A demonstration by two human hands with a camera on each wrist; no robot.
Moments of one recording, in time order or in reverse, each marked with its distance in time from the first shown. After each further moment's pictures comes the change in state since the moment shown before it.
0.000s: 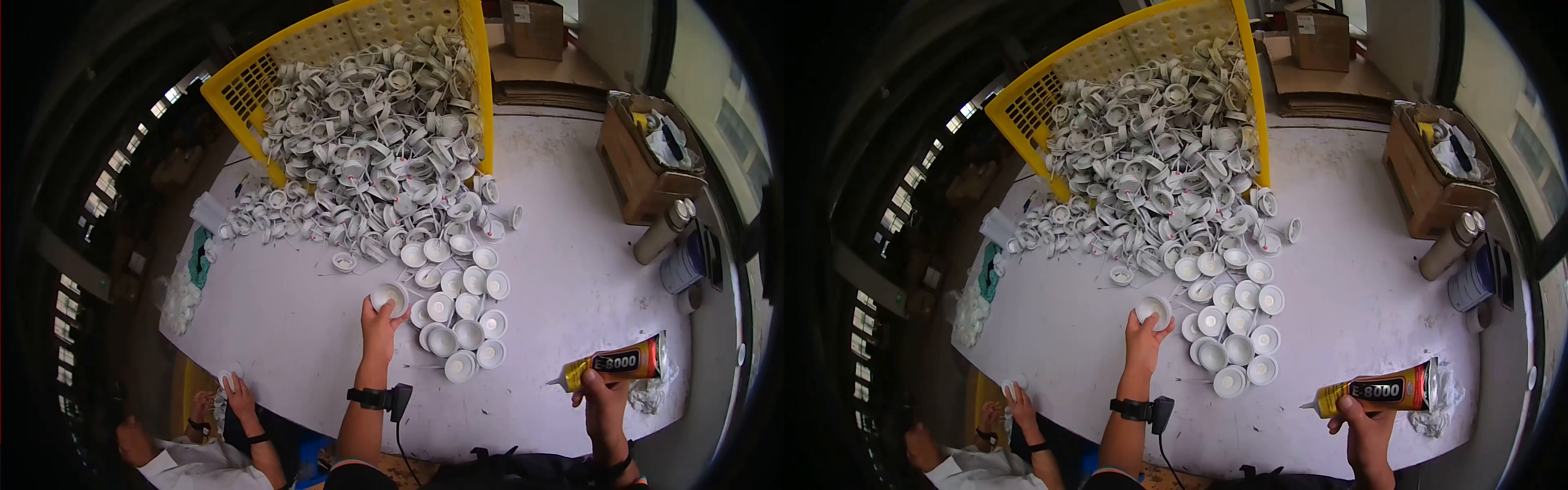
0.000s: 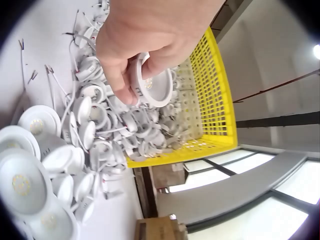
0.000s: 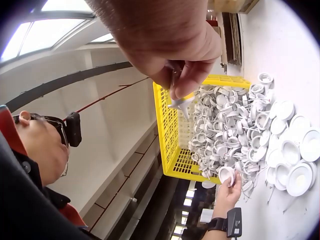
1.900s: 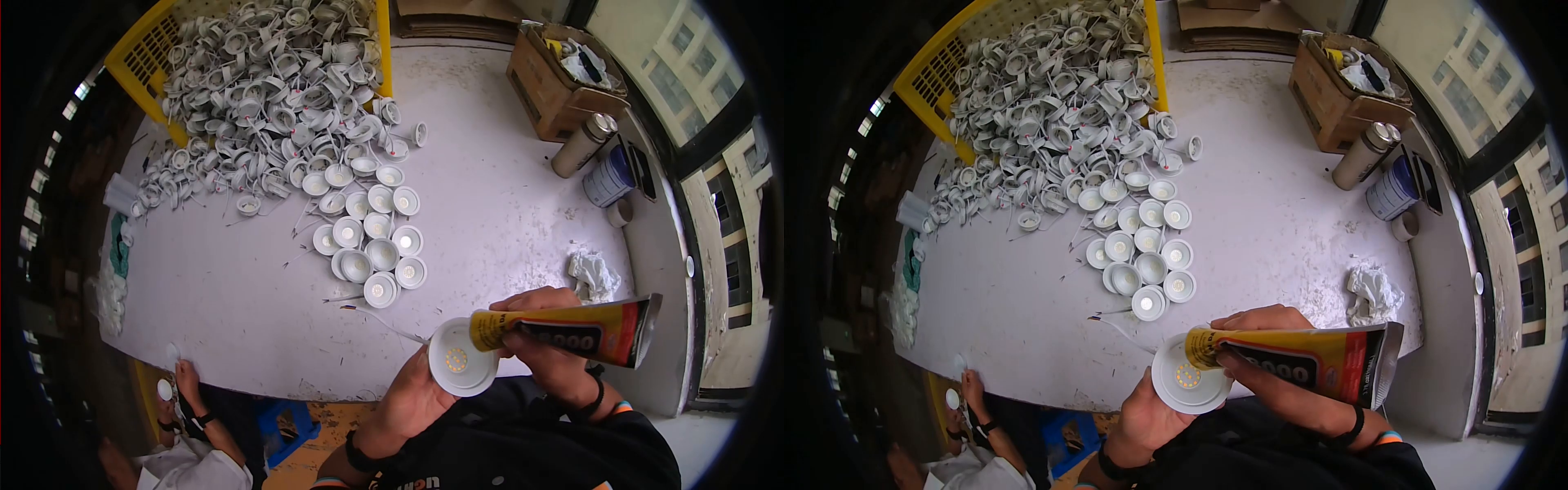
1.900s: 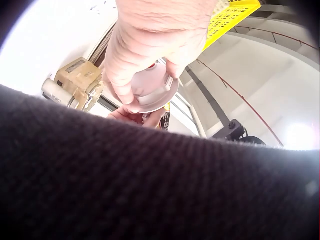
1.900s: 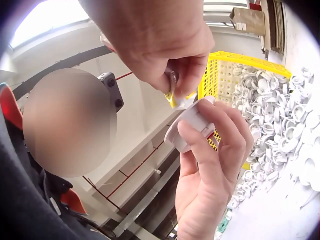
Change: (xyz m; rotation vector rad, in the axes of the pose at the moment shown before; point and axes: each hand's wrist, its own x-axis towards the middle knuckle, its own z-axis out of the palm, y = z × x) left_hand -0.229 0.015 0.066 -0.582 -0.843 -0.695; right_hand -0.058 -0.038 0.021 -0.292 -0.380 -0.288
